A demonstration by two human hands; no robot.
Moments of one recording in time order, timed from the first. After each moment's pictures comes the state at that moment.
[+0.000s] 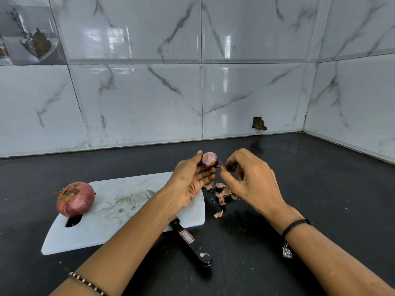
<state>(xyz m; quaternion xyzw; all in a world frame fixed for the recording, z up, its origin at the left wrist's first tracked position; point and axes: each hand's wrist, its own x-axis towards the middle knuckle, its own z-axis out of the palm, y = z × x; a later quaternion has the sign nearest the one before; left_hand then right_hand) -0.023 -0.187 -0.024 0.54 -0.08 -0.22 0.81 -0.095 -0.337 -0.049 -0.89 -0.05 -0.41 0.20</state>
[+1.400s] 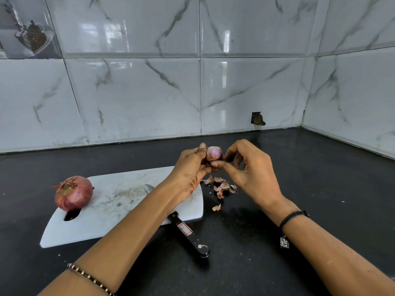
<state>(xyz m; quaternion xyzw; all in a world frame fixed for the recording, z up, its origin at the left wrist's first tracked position) -0.019 -0.194 -0.028 0.58 -0.19 -0.17 0.77 -0.087 -0.342 -0.050 -0.84 -0.10 -0.46 0.28</state>
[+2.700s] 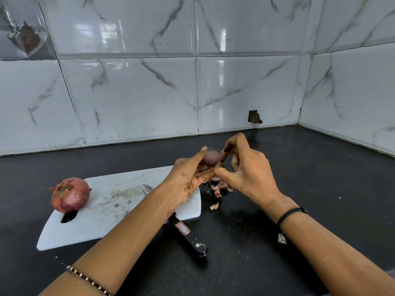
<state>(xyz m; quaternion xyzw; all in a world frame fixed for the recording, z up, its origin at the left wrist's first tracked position) -0.026 -0.191 -0.031 0.54 -0.10 -0.23 0.80 -0.095 -0.337 -0.047 -0.87 -0.07 -0.42 0.24</state>
